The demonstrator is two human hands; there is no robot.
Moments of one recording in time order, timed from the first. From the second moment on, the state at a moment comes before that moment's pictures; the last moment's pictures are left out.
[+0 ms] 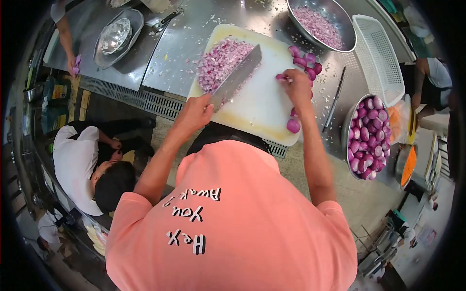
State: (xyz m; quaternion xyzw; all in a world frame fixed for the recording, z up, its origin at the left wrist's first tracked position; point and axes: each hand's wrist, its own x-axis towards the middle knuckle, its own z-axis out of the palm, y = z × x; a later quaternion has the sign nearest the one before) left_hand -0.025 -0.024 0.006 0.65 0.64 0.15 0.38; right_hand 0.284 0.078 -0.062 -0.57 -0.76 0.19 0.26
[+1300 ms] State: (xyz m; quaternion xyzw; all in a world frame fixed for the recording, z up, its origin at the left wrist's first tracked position) left_hand 0.013 -0.031 0.008 0.79 0.53 0.08 0.30; right_hand 0.217 0.017 -0.083 -0.56 -0.72 0.16 0.39
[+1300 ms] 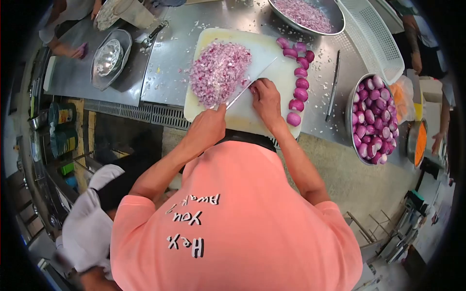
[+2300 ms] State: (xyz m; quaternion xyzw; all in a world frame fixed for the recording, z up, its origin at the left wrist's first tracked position) left_hand 0.001 -0.037 0.010 0.79 0.52 0.05 0.32; right_hand 0.212 0.002 -0.093 -0.58 -0.67 0.15 0.44
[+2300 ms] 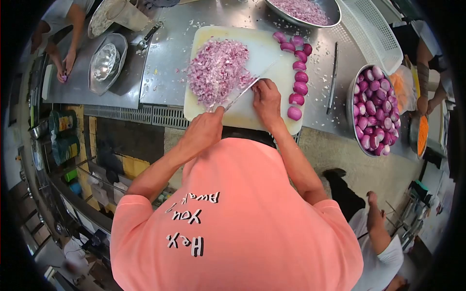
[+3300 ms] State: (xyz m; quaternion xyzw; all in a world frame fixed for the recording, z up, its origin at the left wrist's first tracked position) left_hand 0.009 -0.035 -0.009 0.79 0.53 0.10 0.29; right_hand 0.207 0.010 -0.086 -0.61 -0.63 0.22 0.43
